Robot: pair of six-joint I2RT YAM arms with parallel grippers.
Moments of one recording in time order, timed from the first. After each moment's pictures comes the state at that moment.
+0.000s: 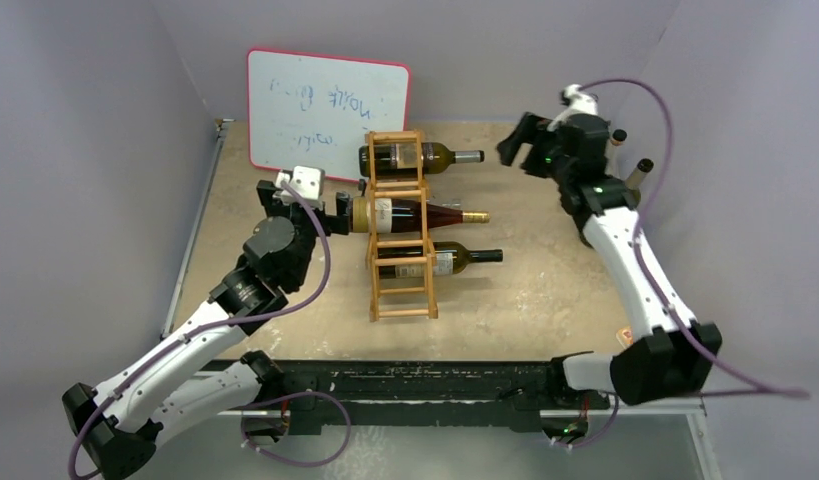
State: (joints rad) left arm -0.73 0.83 0.82 0.01 -0.62 0.07; right arm 0.11 1.25 1.29 -0.37 -0.02 0.41
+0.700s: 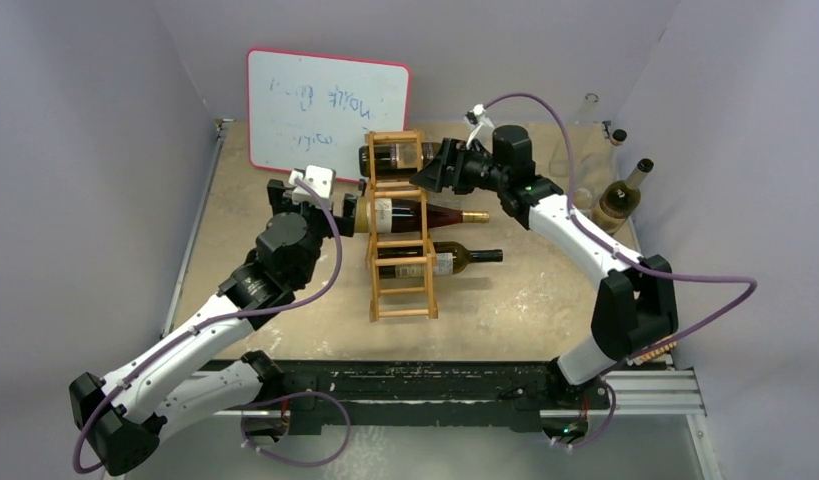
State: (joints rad) left arm -0.73 0.89 0.82 0.00 -0.62 0.07; right arm 0.40 1.55 1.25 -0.04 -0.51 0.59
